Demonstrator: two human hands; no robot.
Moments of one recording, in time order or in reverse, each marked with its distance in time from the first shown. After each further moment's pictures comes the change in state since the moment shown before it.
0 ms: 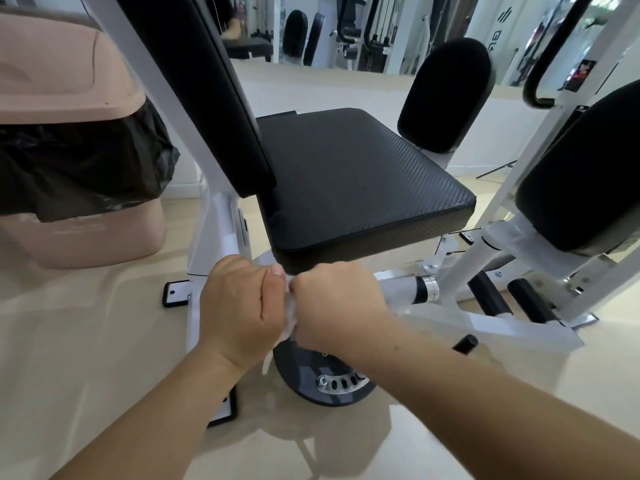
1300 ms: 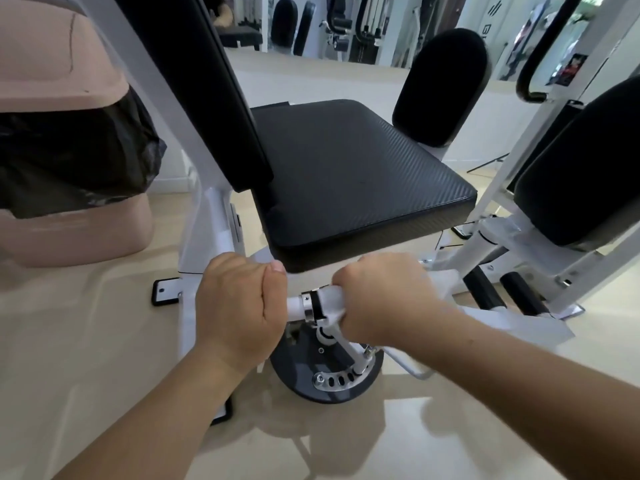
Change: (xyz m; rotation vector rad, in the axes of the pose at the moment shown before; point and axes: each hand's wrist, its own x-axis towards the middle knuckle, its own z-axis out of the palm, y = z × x) left_hand 0.002 0.003 0.000 -0.001 0.018 0.037; right_hand -0.017 0.039 -0.009 -0.042 -0.097 0.115
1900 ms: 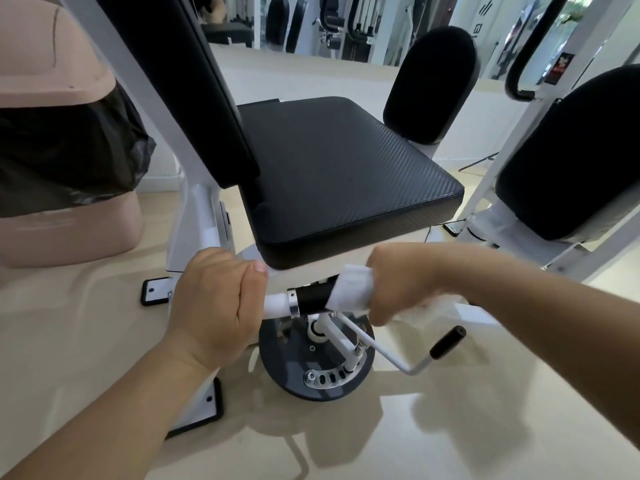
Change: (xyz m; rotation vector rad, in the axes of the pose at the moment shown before) left_hand 0.000 -0.016 -0.006 -0.001 -0.113 0.057; right_hand 0.008 0.053 -0.015 0.289 -0.446 0.125
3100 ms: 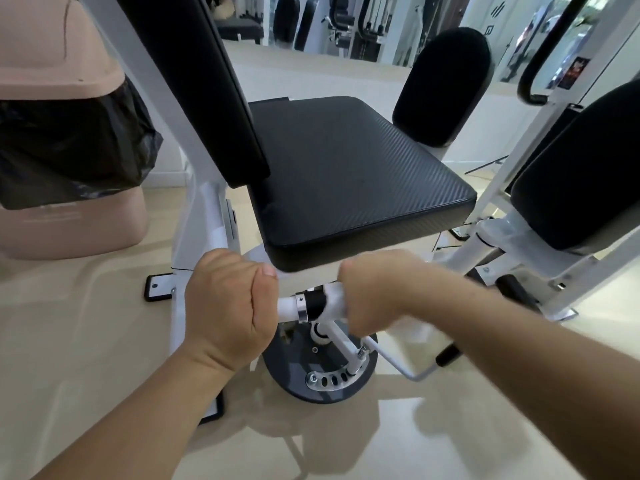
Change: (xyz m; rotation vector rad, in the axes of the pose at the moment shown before) left_hand 0.002 0.007 0.008 -0.043 0.214 0.057; right_hand 0.010 -0.040 0.006 -0.221 0.077 -0.100
